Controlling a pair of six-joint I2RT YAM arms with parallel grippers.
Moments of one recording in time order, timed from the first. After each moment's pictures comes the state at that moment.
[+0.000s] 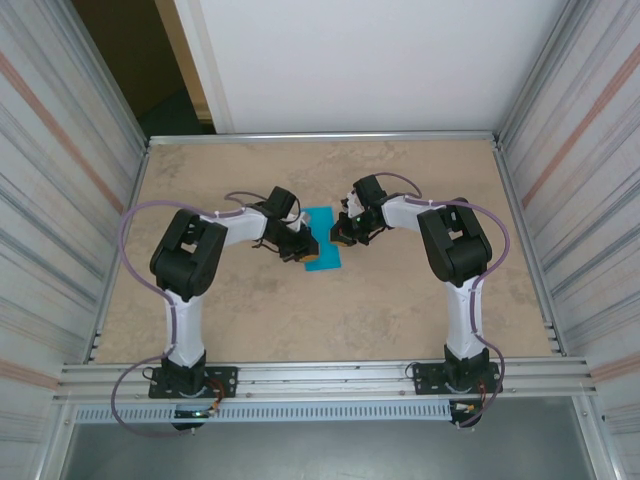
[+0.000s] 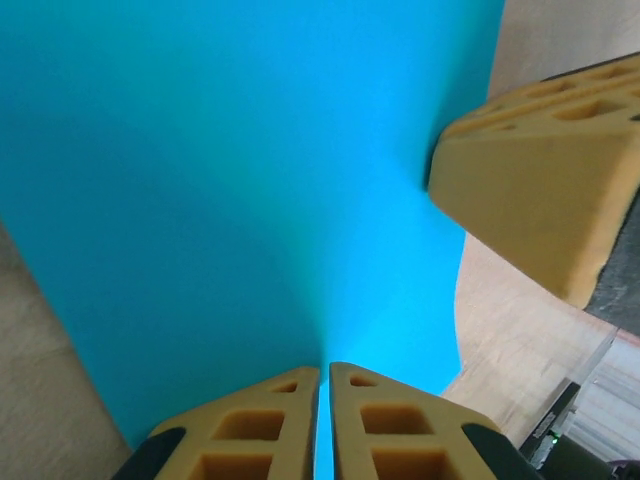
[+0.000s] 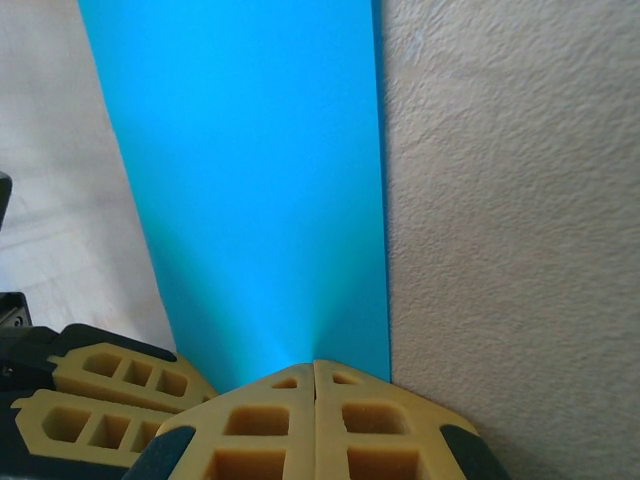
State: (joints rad) left arm -0.48 2.02 1.23 -0.42 0.63 -0.58; right arm 0.44 2.14 1.33 -0.37 -0.60 0.56
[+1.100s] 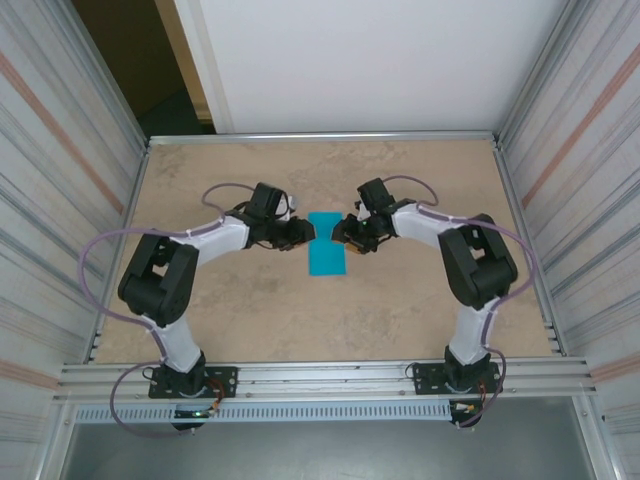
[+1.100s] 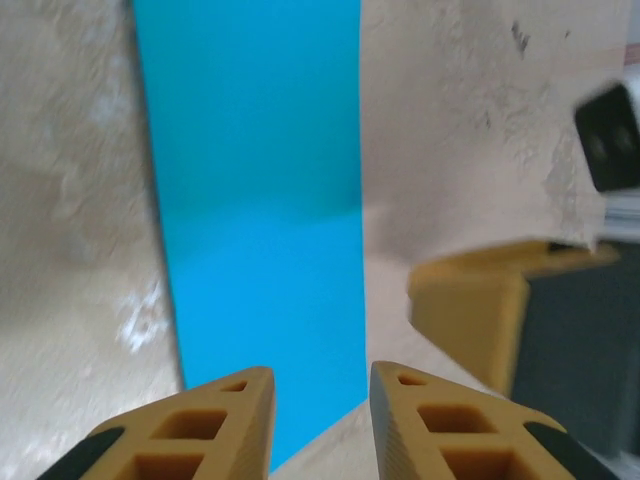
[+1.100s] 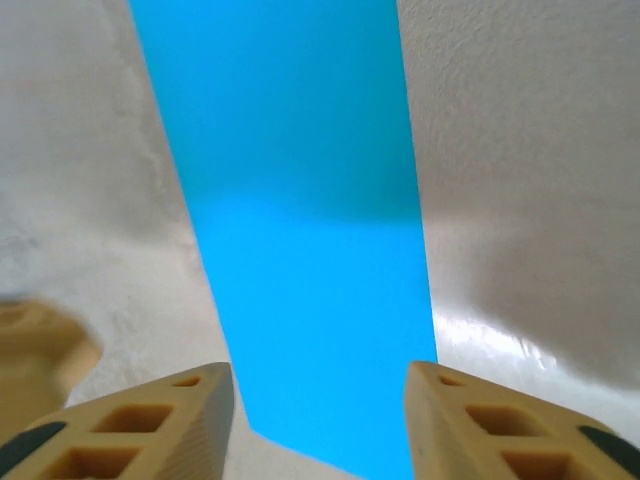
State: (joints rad) left arm -0.48 1.79 1.08 -0.19 0.50 -0.69; right arm 0.47 1.82 1.13 -0.37 -0.42 0.81
